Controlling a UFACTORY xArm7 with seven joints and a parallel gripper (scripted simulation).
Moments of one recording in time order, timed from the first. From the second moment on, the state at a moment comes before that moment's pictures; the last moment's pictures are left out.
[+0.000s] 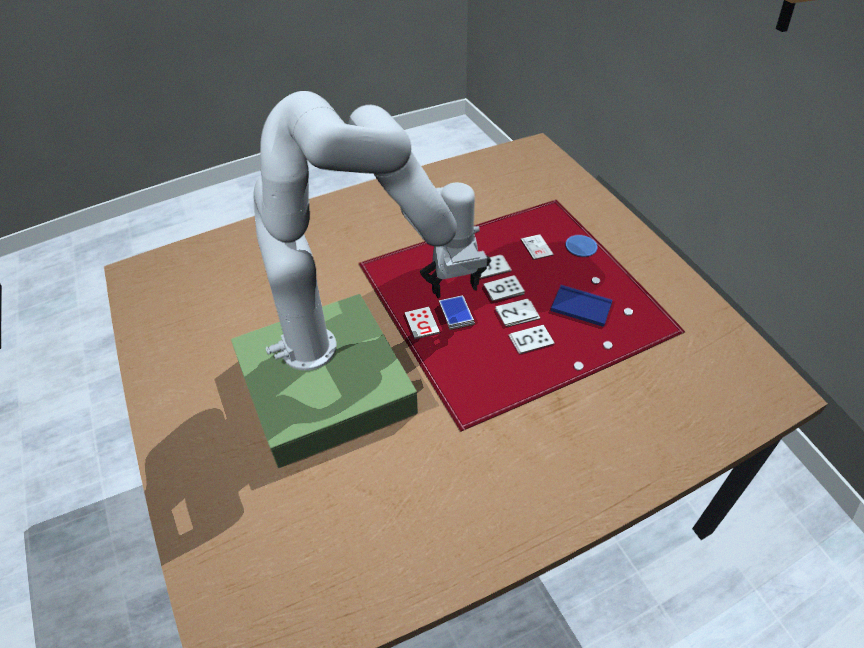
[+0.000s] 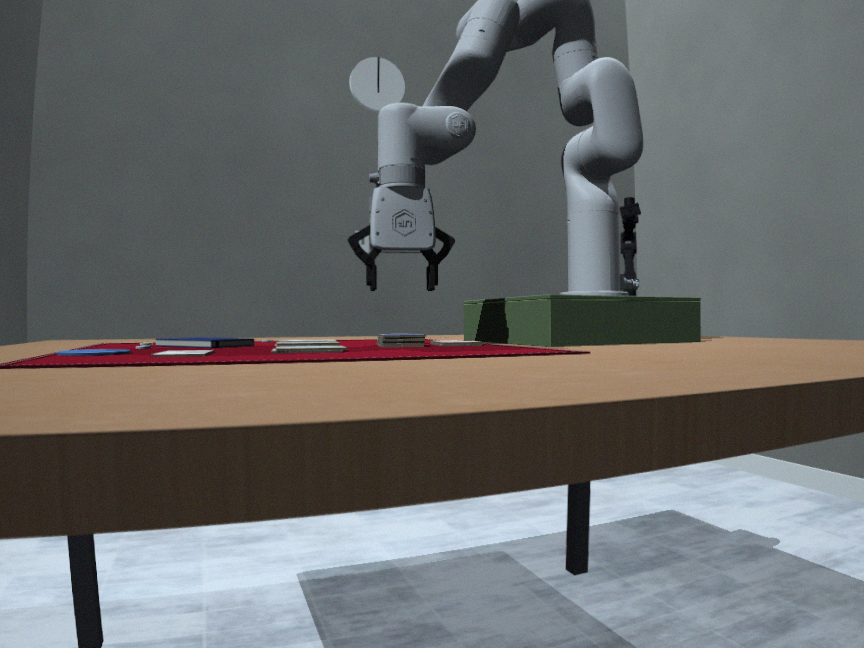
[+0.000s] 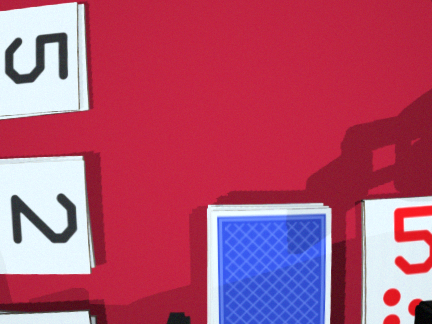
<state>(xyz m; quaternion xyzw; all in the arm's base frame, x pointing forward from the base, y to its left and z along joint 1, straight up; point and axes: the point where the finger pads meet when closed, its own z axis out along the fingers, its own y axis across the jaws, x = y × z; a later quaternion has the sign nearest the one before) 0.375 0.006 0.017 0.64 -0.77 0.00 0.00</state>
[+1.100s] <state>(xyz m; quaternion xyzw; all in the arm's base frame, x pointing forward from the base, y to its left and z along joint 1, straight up) 0.376 0.006 -0.007 0.64 -0.77 0.00 0.00</state>
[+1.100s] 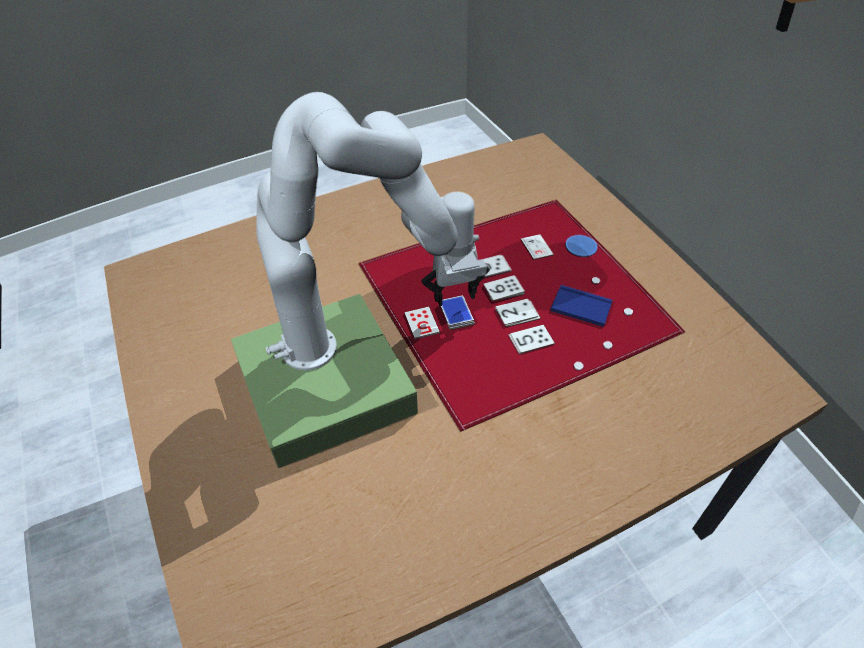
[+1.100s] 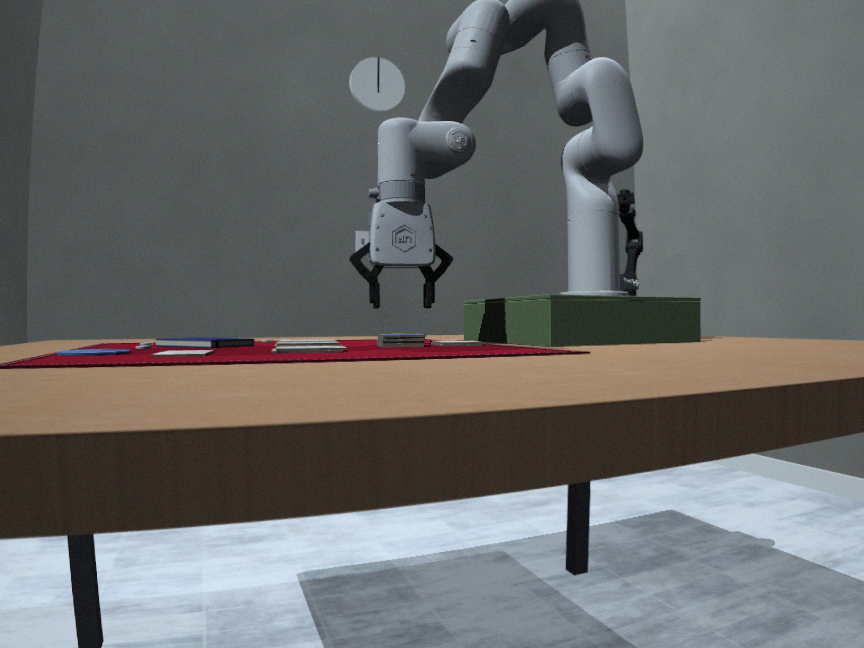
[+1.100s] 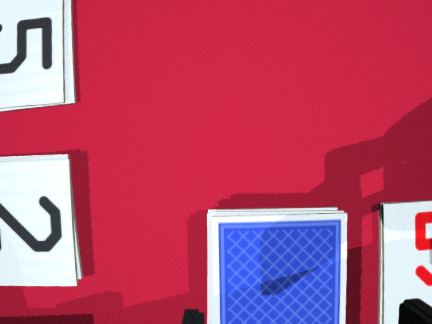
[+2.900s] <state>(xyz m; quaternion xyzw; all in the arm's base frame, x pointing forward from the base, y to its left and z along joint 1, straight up) 0.376 0.006 -0.037 0.64 -0.77 0.00 0.00</state>
